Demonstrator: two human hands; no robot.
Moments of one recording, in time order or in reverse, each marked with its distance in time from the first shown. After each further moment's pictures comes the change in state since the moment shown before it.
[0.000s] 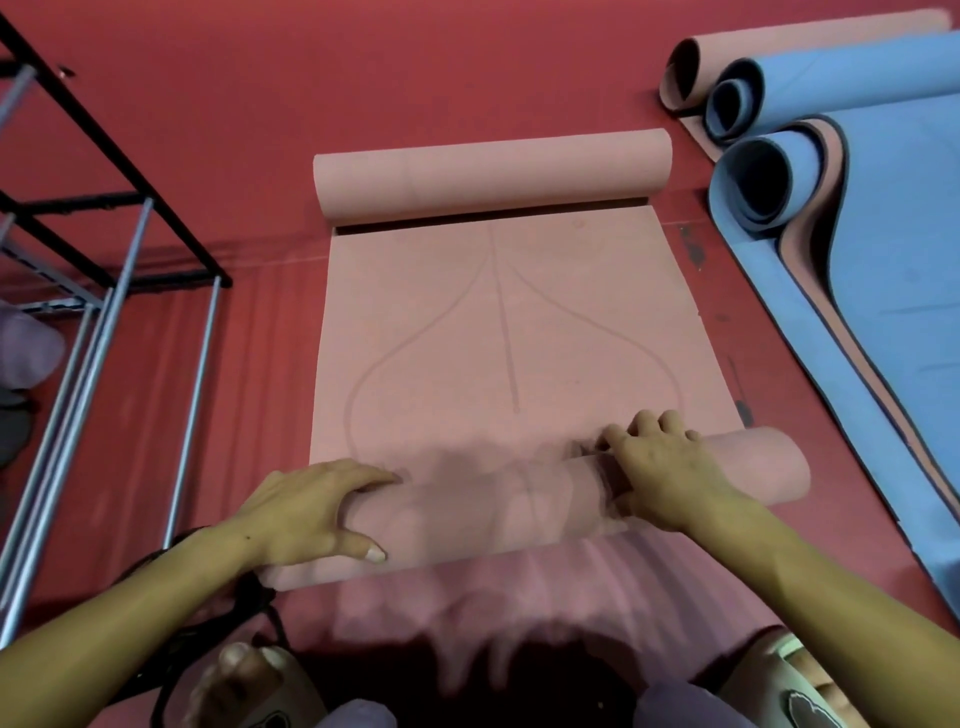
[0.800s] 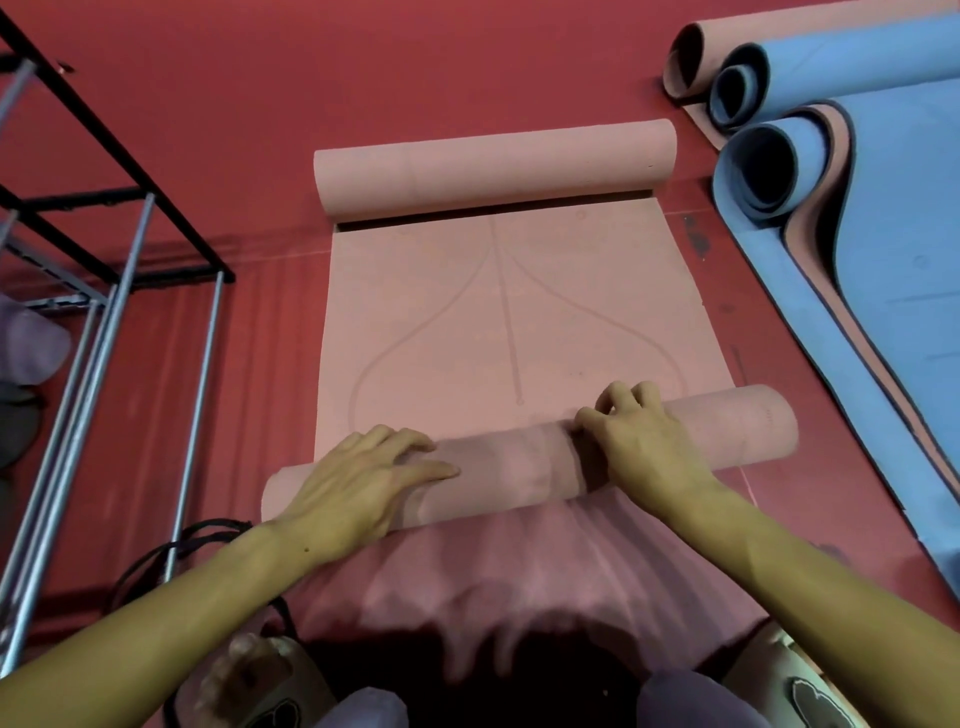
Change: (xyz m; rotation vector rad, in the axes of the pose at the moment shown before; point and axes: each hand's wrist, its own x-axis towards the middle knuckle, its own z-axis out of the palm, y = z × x) left_hand 0.017 0.031 0.019 0.214 0.284 0.217; right_hand 0.003 -0.020 -0.005 0.137 0.259 -0.095
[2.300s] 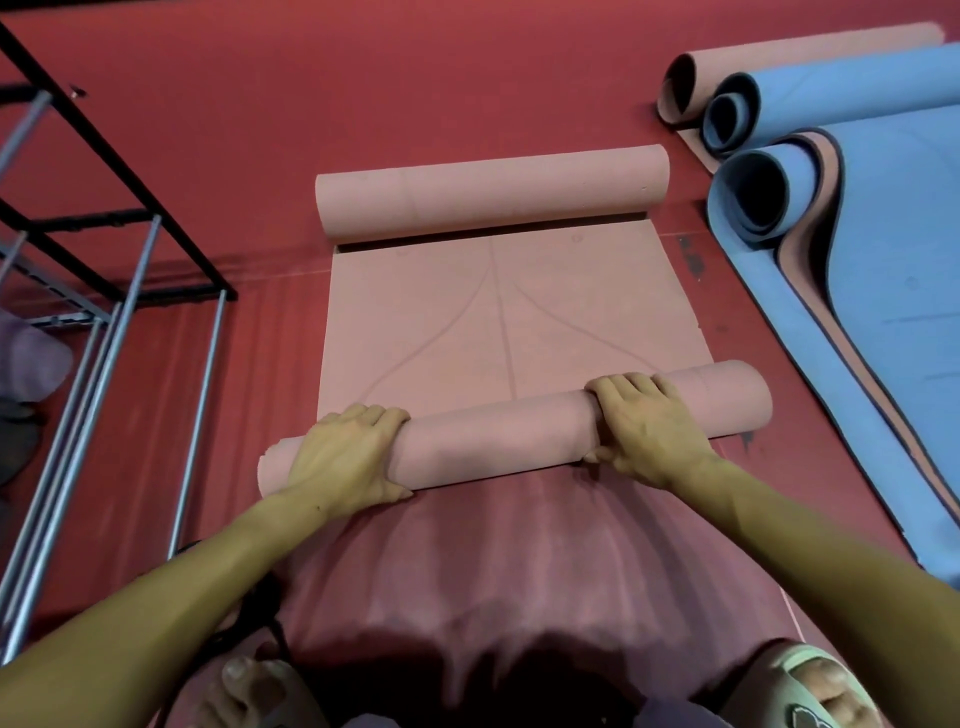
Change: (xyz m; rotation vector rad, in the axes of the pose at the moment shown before) left_hand 0.041 -0.023 -0.015 0.144 -0.011 -0.297; right_hand 0.045 0.045 0.016 -0.101 0.109 -0.070
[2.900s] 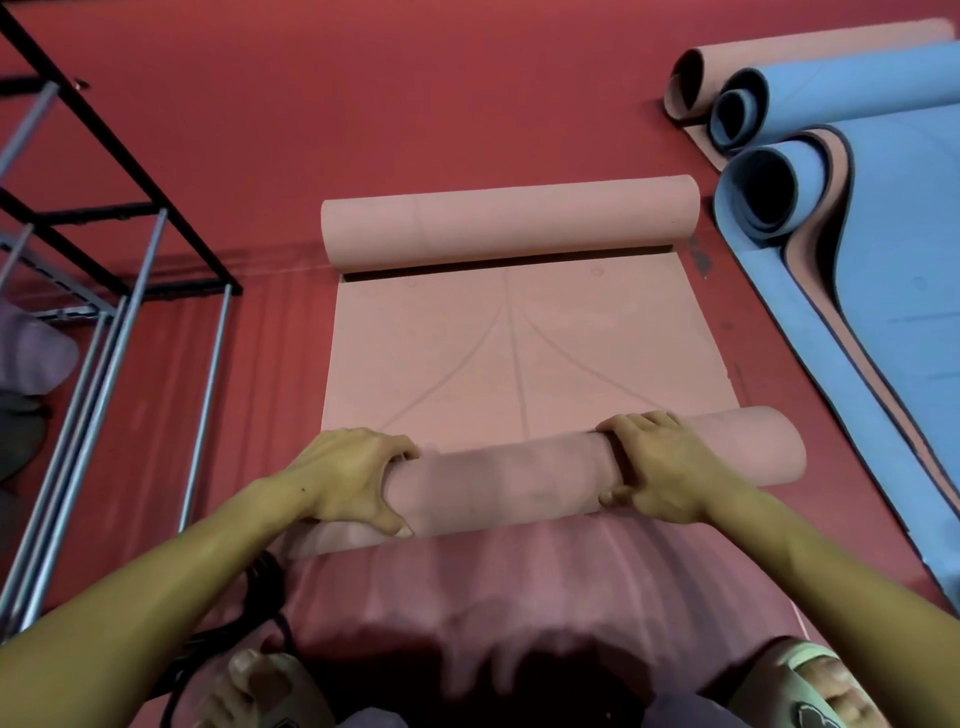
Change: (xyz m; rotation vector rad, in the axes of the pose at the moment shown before) left_hand -0.004 -0.014 -0.011 -0.158 -0.362 0.123; right_hand -0.028 0.003 0.003 0.230 -0.286 -0.029
